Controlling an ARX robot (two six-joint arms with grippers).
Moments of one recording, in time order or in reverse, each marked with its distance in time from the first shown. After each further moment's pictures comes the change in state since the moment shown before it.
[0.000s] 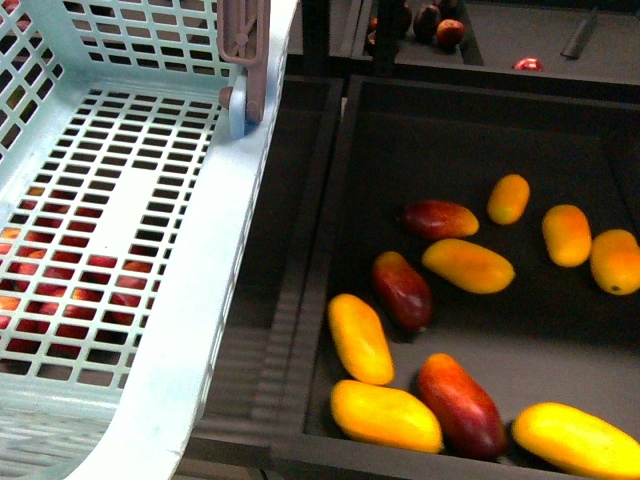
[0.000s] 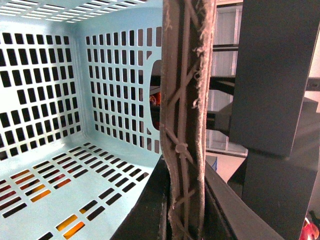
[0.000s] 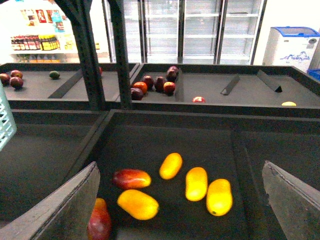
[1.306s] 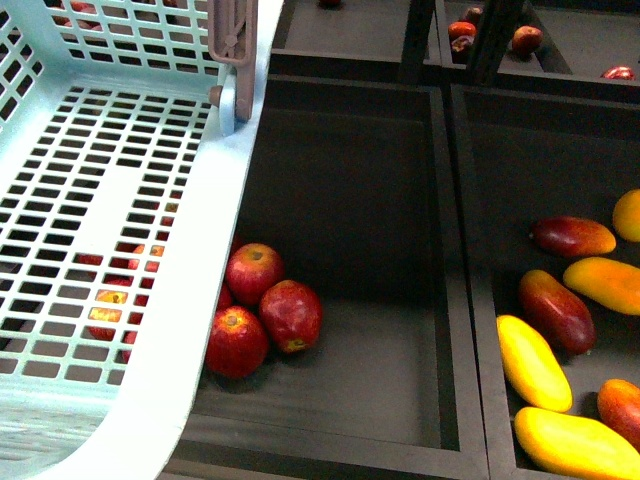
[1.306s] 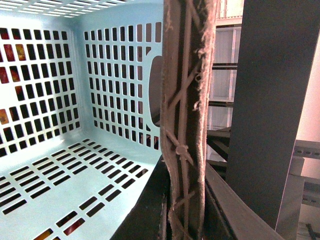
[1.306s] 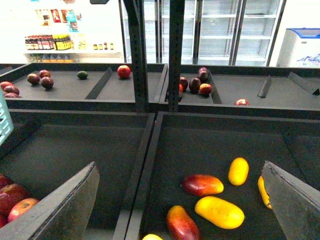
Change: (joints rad) left arm 0.002 -0.002 0.000 0.000 -0.003 0.004; right arm -0.001 0.000 0.000 0.000 -0.001 0.000
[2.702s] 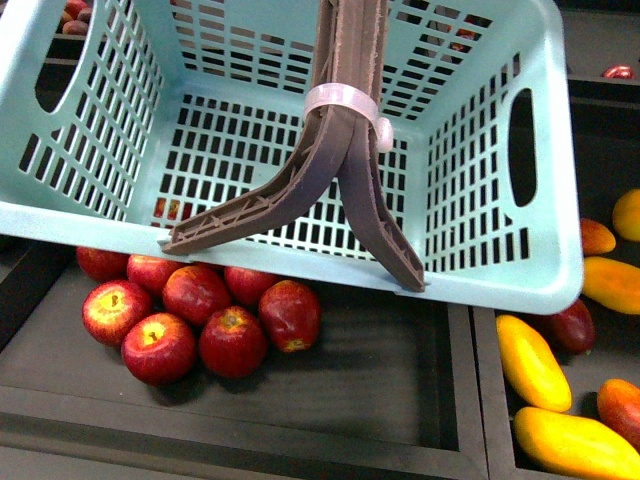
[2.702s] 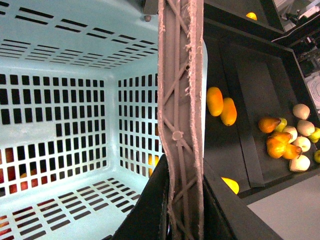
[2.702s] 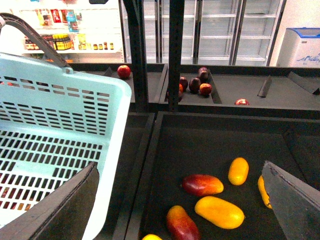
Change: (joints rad) left arm -0.041 0.573 0.274 0.169 0.741 1.172; right arm 0.000 0.000 0.000 0.000 0.000 0.000
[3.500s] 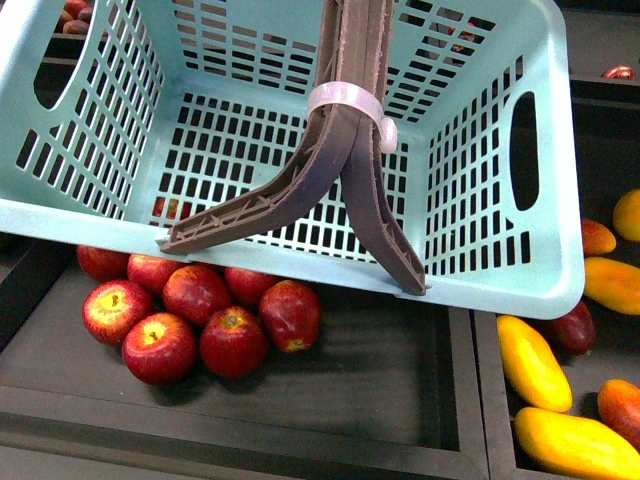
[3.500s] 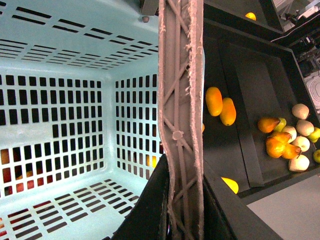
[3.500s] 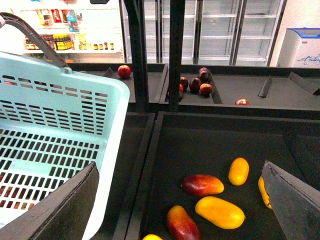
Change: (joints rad) left arm -0.001 -0.001 0.000 0.000 -0.003 0.000; right arm 0.000 0.000 0.000 0.000 0.000 0.000
